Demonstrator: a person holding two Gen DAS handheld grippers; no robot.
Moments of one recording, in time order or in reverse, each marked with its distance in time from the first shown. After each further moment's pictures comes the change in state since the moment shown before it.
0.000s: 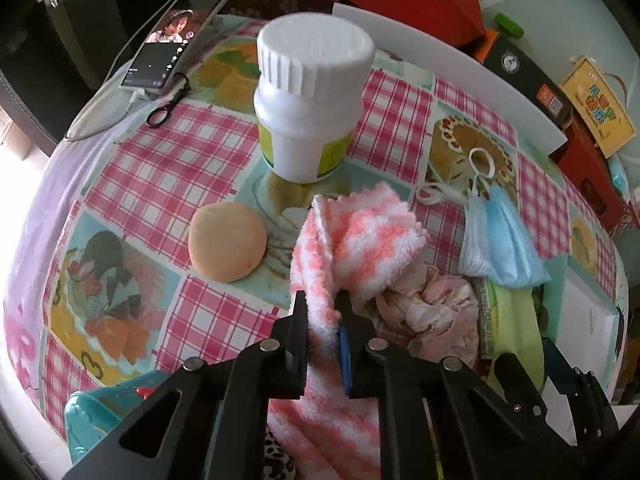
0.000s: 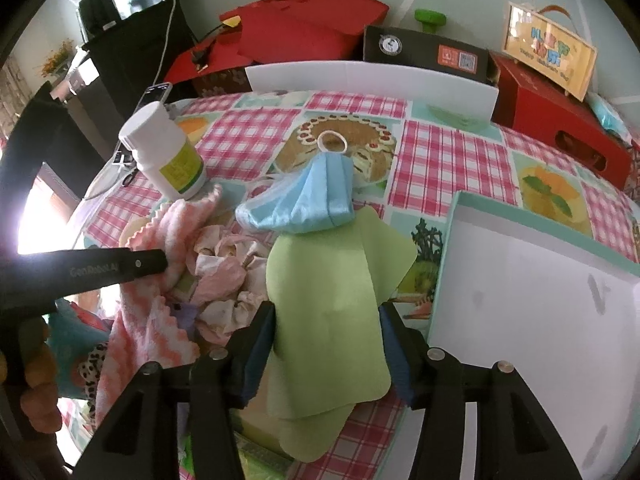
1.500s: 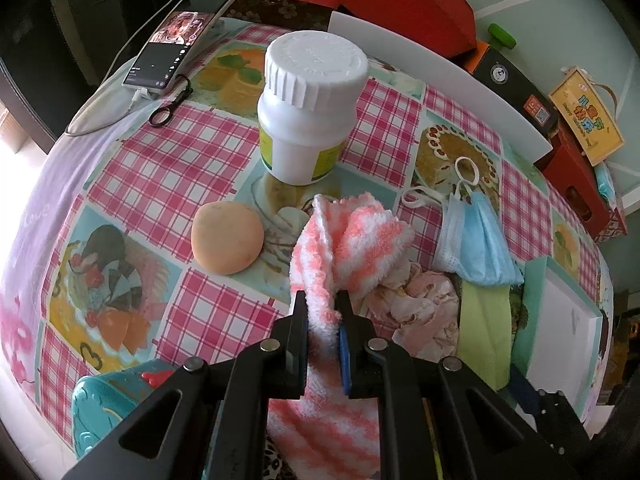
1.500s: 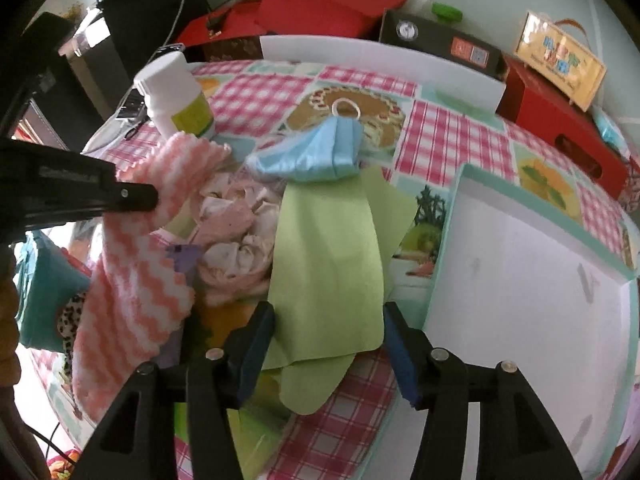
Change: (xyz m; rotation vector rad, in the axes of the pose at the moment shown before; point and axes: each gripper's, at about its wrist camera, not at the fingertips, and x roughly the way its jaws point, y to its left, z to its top) left arm -0.028 0.012 -0.010 -0.020 0.001 -0.051; right arm 0.001 0.013 -0.021 -0.079 0.079 -0.050
